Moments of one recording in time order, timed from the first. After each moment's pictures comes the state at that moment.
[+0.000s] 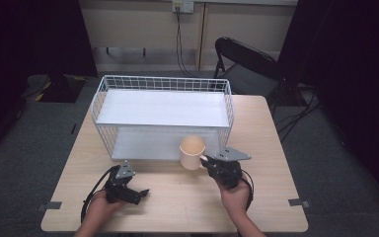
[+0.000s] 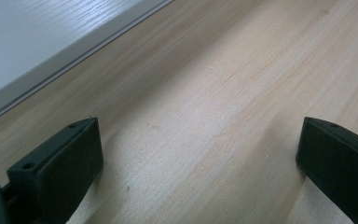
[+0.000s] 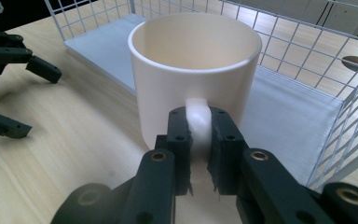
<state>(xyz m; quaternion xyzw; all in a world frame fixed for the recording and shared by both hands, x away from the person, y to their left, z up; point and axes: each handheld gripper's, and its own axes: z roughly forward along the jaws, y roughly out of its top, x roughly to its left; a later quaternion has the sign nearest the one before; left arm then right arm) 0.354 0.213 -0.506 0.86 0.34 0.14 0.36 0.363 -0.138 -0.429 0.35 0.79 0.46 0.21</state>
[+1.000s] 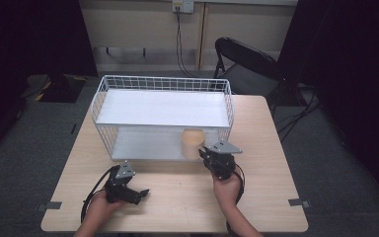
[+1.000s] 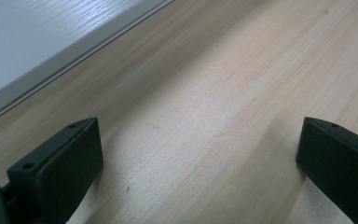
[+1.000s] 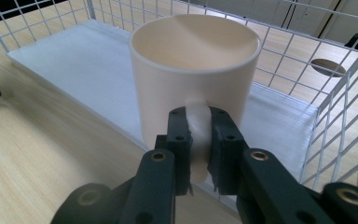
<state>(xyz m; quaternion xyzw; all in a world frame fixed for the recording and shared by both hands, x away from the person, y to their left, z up) 0.354 0.213 -0.506 0.86 0.34 0.14 0.36 0.390 -0.123 -0.441 0.39 0.77 0.44 0.26</state>
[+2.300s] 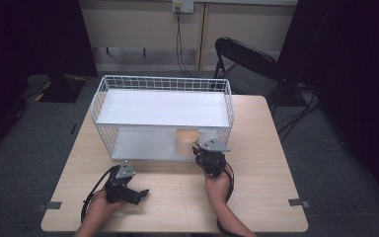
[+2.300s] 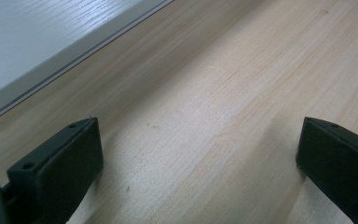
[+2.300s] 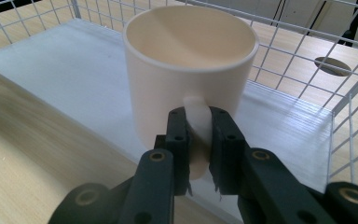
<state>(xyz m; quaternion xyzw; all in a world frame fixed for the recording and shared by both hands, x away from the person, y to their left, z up) 0.354 0.213 -0.506 0.86 0.34 0.14 0.36 0.404 -0.097 -0.454 0.41 0.76 0.44 0.27</state>
